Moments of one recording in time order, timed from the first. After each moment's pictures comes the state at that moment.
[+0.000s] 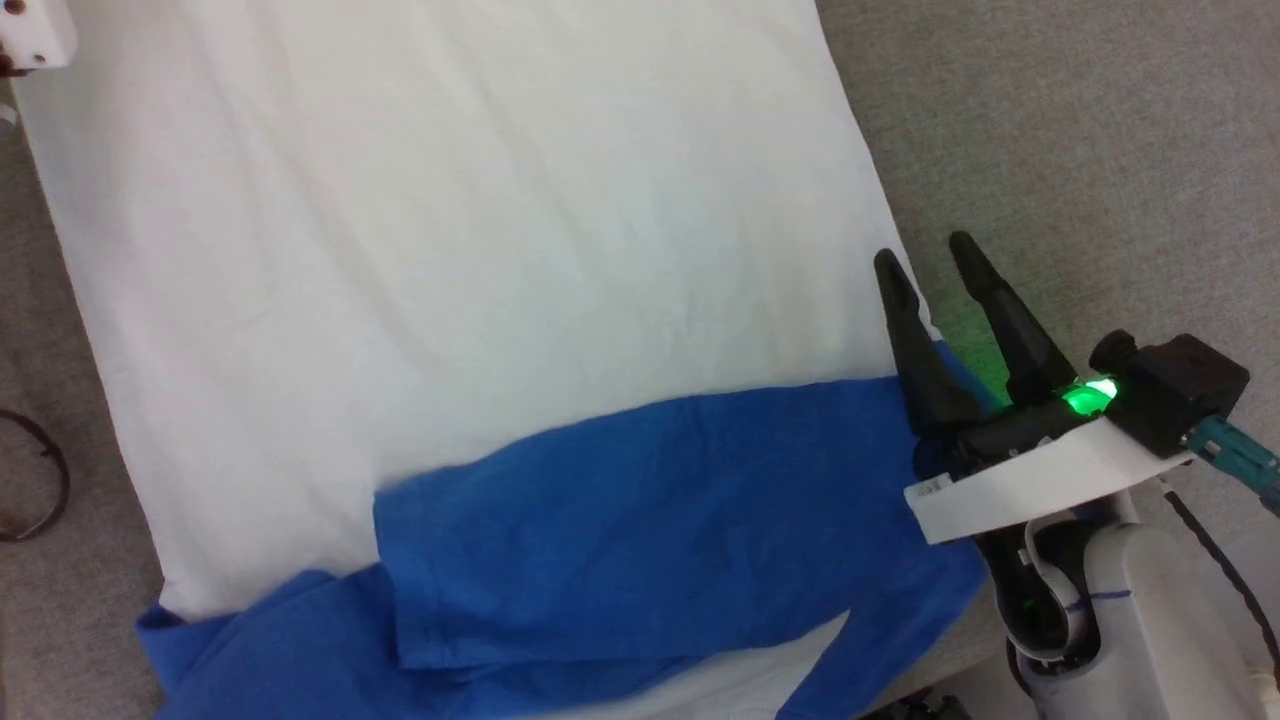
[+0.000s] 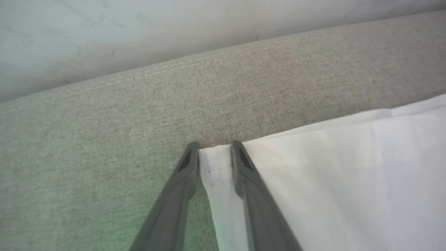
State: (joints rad) left arm -1.09 0.56 -0.20 0.34 -0.38 0.12 0.91; right arm -0.24 -0.05 0.16 -0.05 0.39 0.13 -0.09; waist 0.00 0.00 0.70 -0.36
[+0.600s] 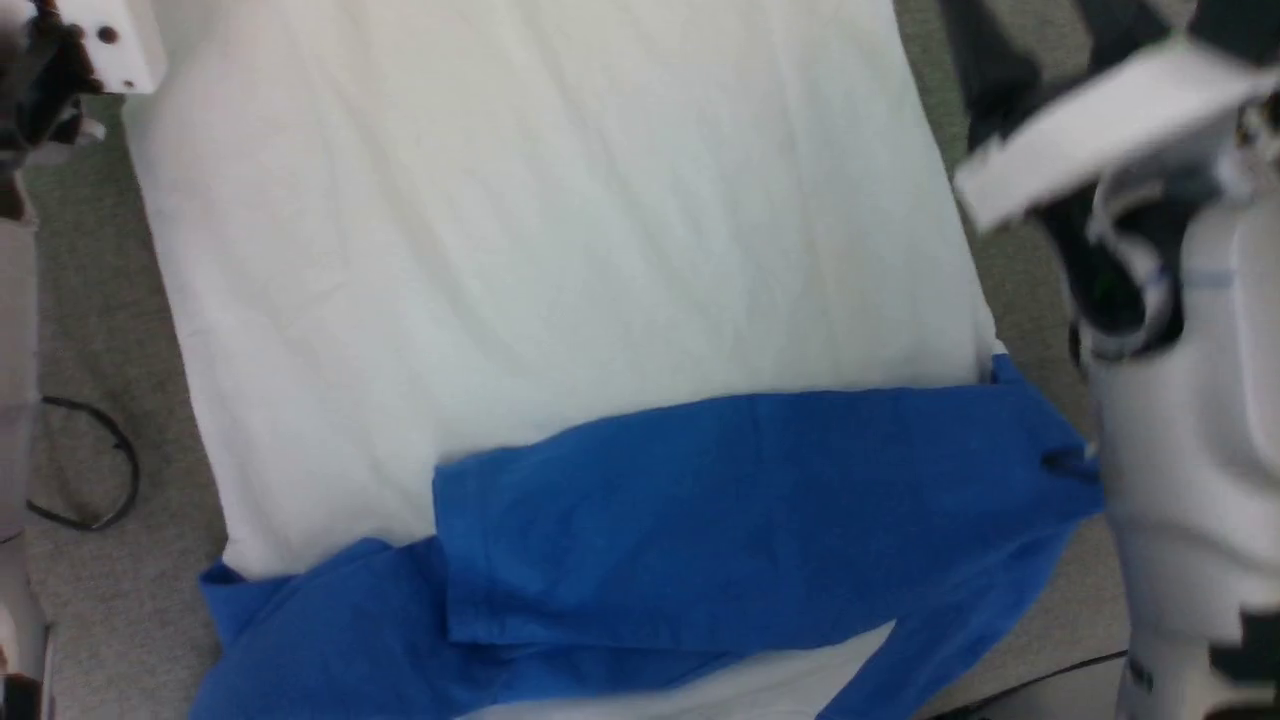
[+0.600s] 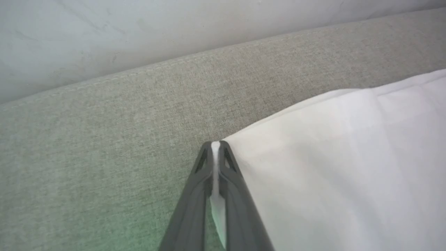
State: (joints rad) left arm -1.06 0.52 -0.22 0.28 -0.42 0.08 0.84; right arm -0.72 -0.05 0.08 0.09 0.29 0.13 0.14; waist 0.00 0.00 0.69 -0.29
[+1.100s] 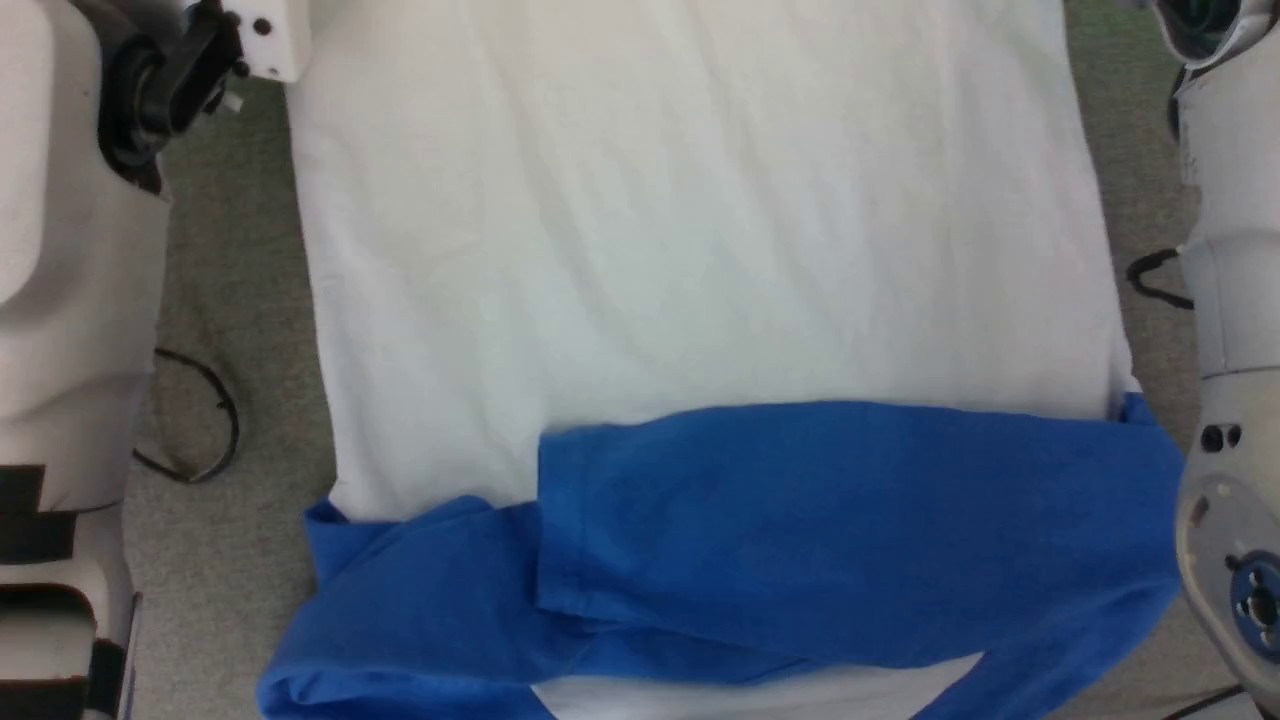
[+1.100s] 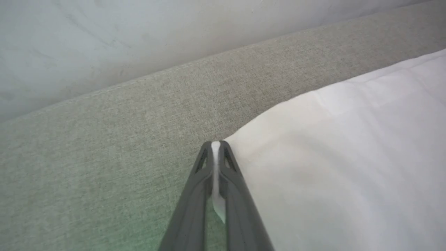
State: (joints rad) left arm -1.12 0.41 -0.32 0.36 -0.41 0.00 0.69; right arm -1.27 -0.05 -0.14 0.78 0.07 0.13 0.44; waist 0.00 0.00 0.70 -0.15
